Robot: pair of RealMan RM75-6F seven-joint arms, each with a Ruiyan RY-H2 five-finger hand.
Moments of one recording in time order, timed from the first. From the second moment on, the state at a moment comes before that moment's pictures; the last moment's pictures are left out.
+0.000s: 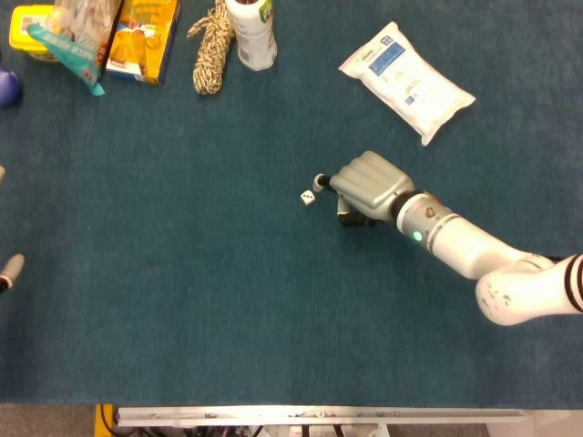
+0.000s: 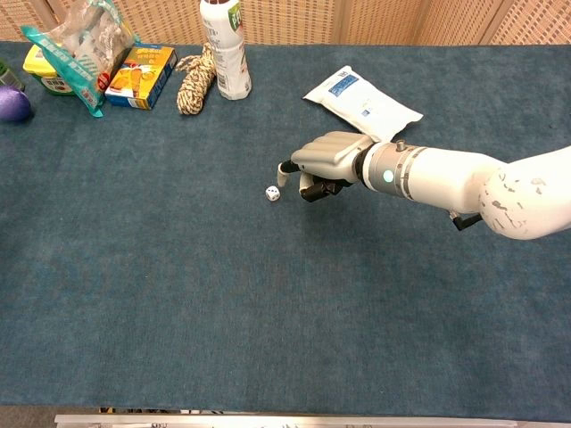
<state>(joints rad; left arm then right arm) -0.06 -1.11 0.01 -1.64 1.59 1.53 0.11 1.16 -1.56 -0.04 -1.53 -0.73 0.67 -0.50</state>
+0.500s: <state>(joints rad) -0.05 -1.11 0.01 -1.63 1.59 1.54 0.10 1.17 -1.58 -0.02 -1.54 -0.75 0.67 -0.48</state>
